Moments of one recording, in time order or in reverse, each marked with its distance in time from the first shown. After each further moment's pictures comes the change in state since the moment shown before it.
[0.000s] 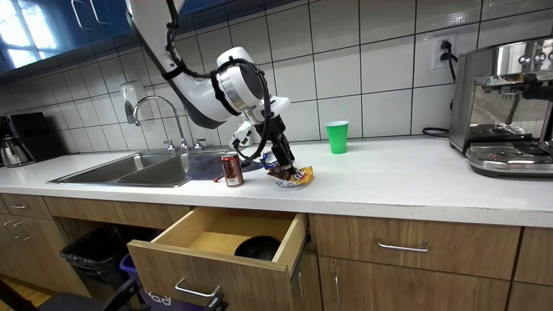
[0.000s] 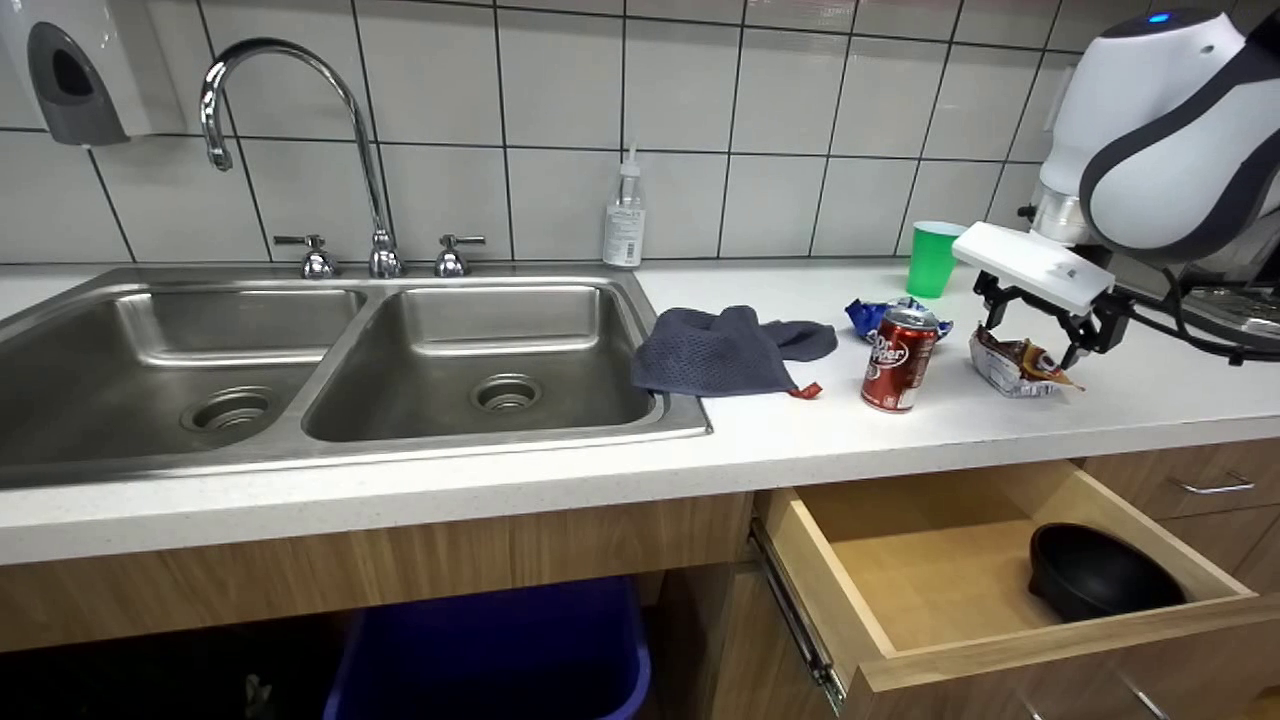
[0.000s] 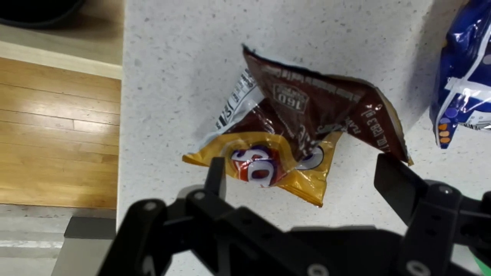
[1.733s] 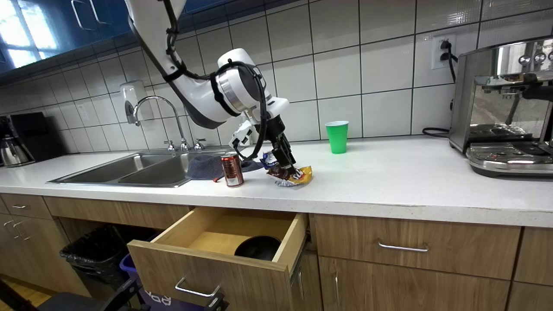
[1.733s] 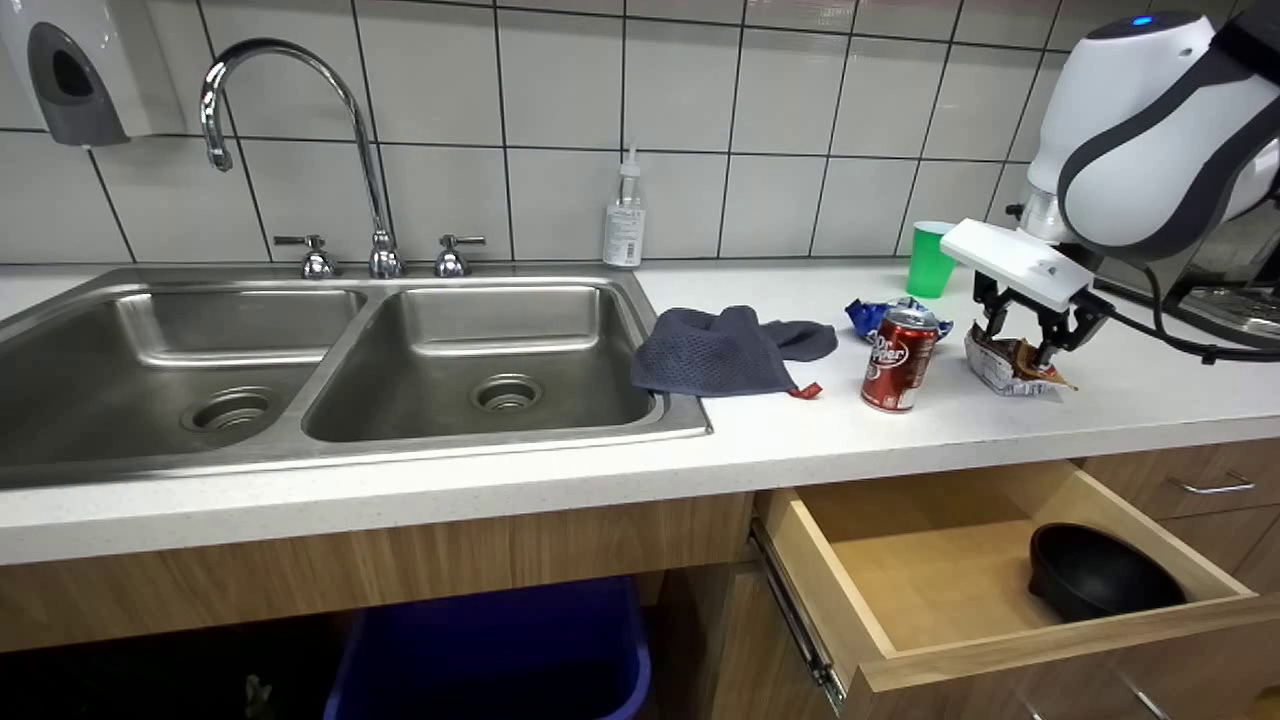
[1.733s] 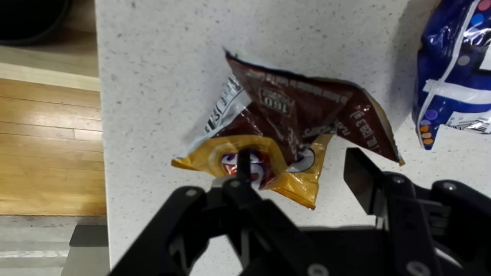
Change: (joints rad) arm 0.057 0.026 -0.043 0.026 0.067 0.001 0.000
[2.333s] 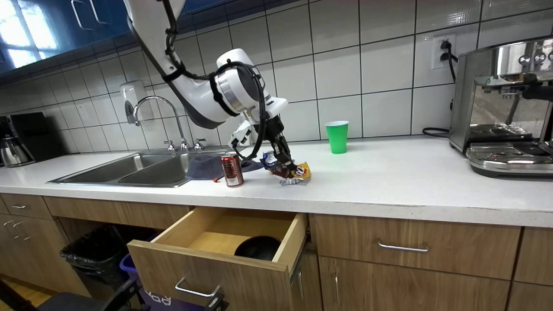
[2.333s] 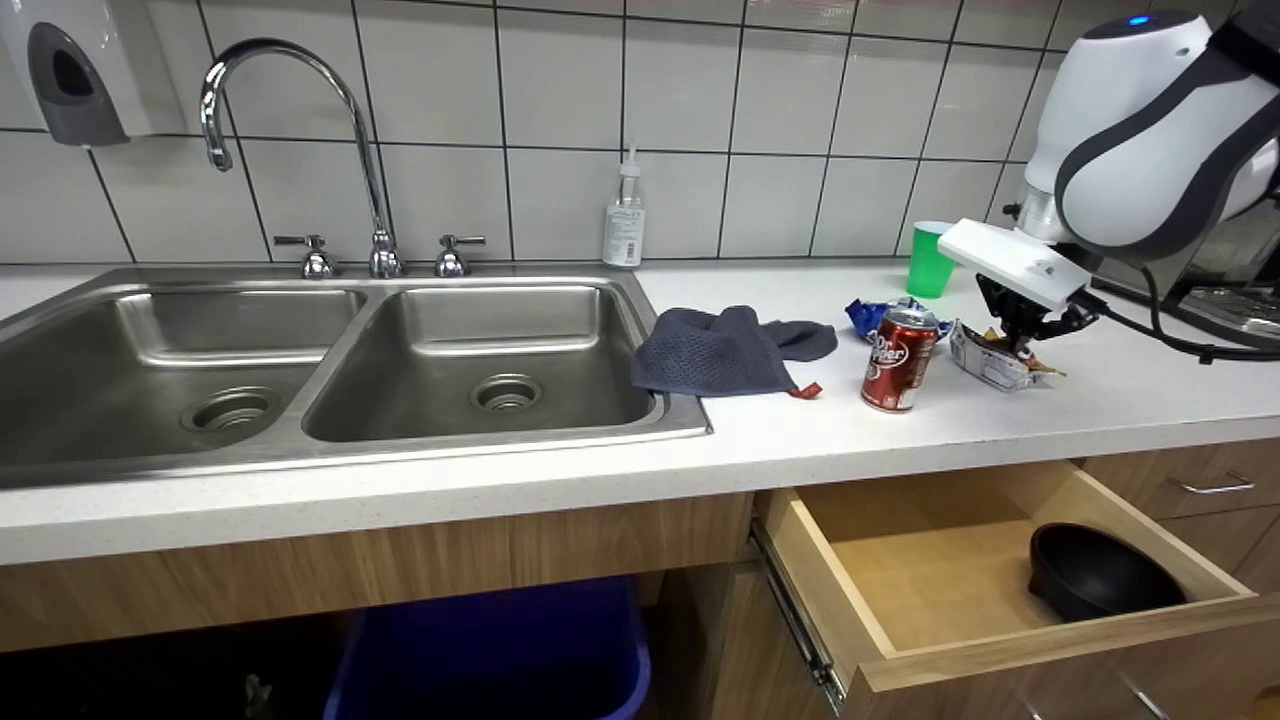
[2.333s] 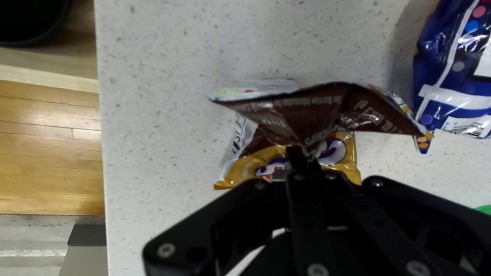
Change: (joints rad) arm 0.011 0.000 -0.005 0.000 0.000 0.000 0.000
